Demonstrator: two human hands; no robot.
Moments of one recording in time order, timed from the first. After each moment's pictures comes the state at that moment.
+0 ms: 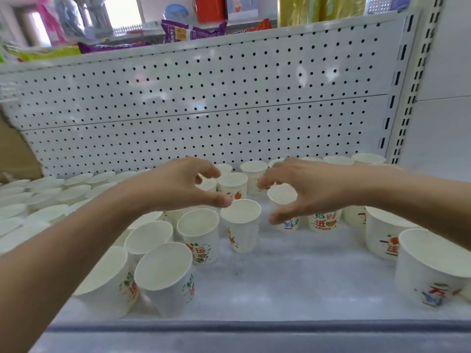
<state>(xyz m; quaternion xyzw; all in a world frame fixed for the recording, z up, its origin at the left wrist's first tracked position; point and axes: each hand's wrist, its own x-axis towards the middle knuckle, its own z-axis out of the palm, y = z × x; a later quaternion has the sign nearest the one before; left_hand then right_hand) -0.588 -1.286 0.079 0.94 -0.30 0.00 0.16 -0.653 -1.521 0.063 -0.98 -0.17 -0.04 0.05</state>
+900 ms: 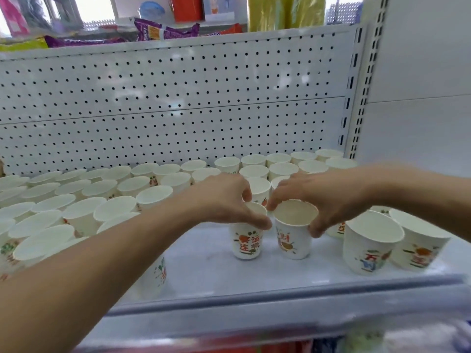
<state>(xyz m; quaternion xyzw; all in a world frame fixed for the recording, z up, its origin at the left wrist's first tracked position) -0.635 -1.374 0.048 0.93 -0.36 -0.04 0.06 -0.720 -1.552 0.065 -0.98 -0.14 0.12 -0.02</state>
